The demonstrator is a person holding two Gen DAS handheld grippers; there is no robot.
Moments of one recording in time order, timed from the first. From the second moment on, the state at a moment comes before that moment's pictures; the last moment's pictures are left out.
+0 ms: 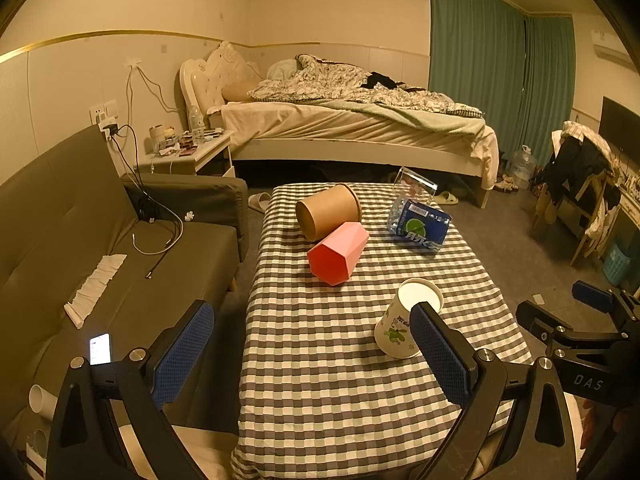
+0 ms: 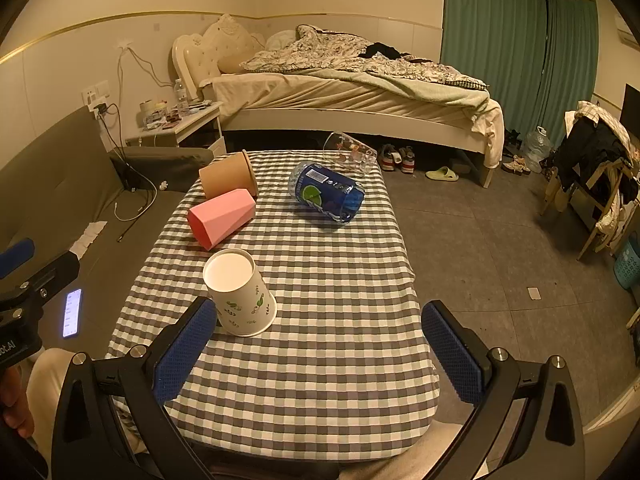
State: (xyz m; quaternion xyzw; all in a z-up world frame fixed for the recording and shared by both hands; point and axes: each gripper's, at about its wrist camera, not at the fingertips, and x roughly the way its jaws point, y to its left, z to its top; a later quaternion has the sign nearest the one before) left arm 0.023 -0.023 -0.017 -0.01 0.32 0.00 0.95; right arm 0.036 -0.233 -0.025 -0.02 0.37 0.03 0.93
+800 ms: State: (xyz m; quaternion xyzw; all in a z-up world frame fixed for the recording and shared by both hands) left arm 0.021 -0.022 -0.021 -0.01 0.32 0.00 0.95; right arm 0.035 -0.232 -0.025 -0.02 0.37 0.03 0.93
